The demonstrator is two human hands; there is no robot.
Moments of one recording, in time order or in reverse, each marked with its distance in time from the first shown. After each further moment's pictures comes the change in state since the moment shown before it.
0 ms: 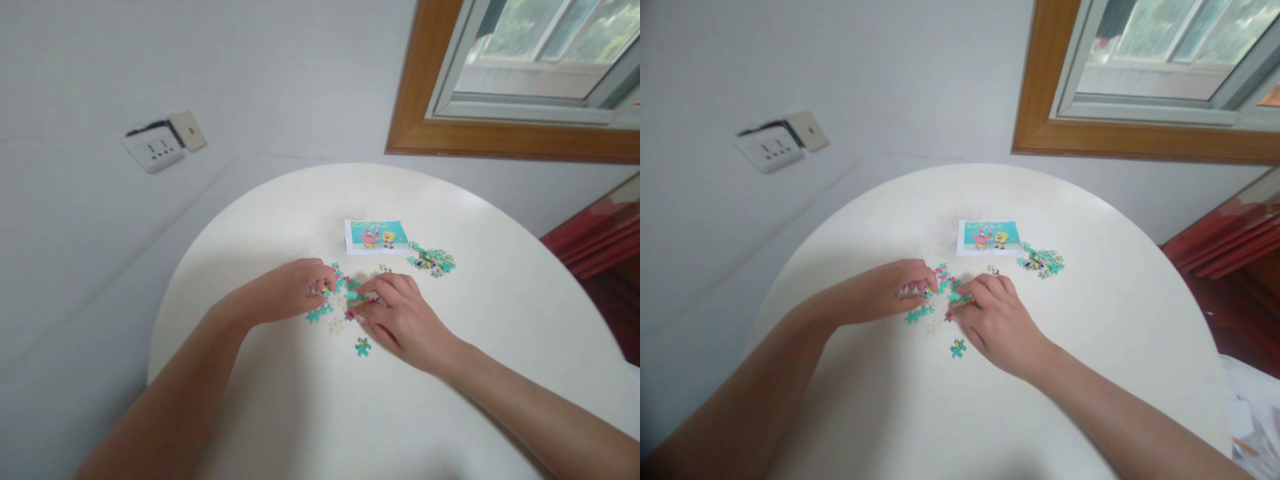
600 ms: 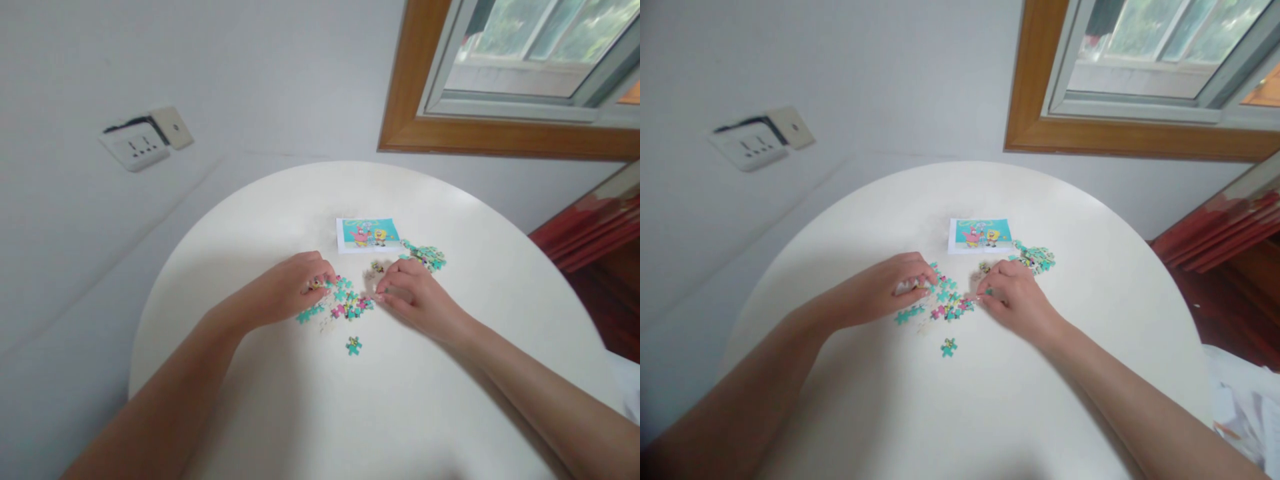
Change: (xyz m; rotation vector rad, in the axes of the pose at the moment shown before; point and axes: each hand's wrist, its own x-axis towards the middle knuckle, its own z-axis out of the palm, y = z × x) left_hand 0.008 0.004 0.005 0.006 0.095 0.014; right_hand -0.008 0.042 -0.018 0.192 0.070 0.209
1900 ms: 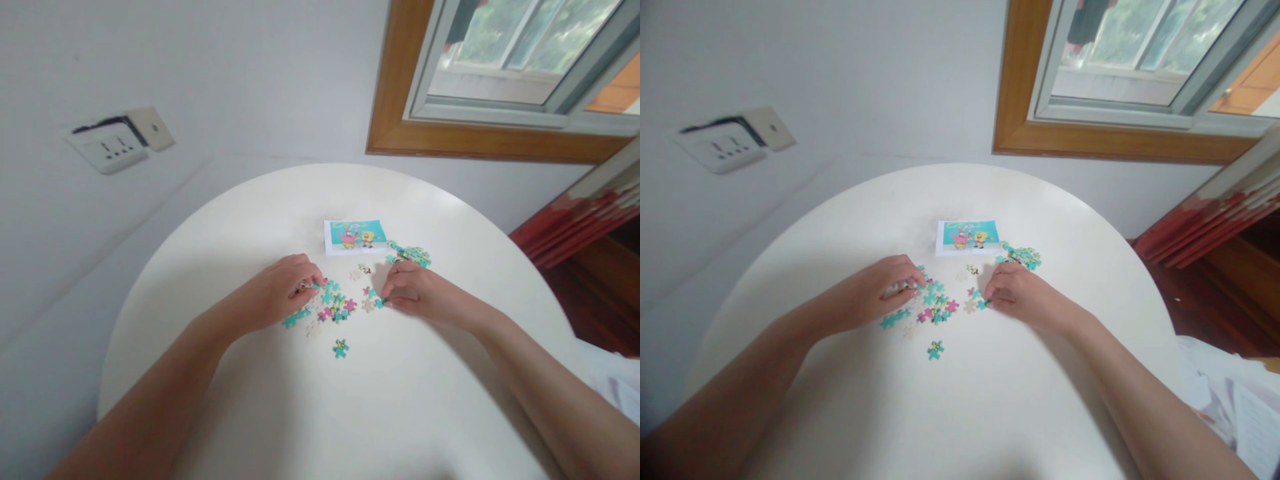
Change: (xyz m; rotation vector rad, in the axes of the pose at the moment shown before) left_hand 0.004 -0.007 0.010 0.031 0.049 0.046; right_hand -0.005 0.025 -0.031 0.039 -0.271 -0.012
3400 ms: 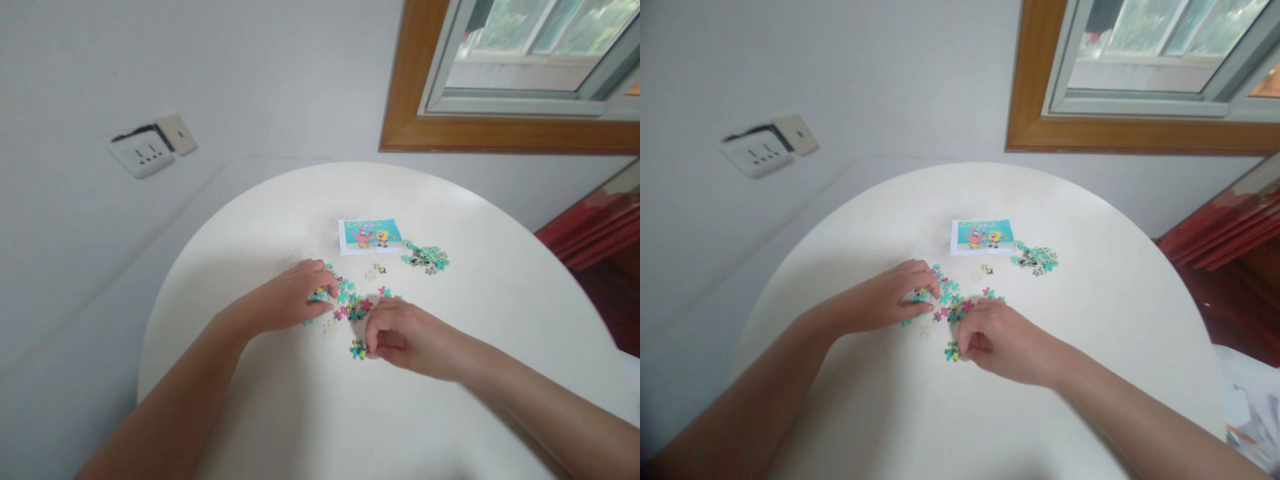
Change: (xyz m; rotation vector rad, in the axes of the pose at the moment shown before) left_hand -0.005 0.004 -0.005 -0.037 -0.132 0.024; right_hand 0.009 -0.064 0.041 0.292 -0.054 -0.107
